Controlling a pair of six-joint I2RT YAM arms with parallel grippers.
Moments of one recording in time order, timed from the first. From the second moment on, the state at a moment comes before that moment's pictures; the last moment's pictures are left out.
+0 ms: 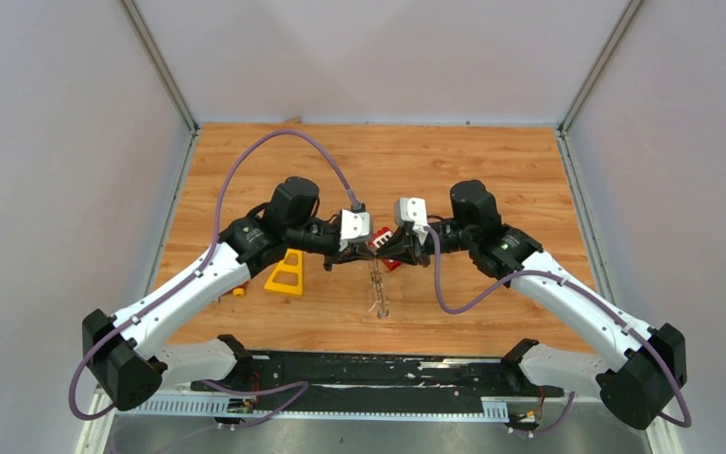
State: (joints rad) left arm -0.74 1.17 1.07 -0.47 0.72 0.50; right arm 0.67 1.13 0.95 -0.20 -0.87 -0.45
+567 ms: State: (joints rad) left arm -0.74 1.17 1.07 -0.46 0.72 0.48; right arm 0.67 1.13 0.95 -0.20 -0.86 -0.46
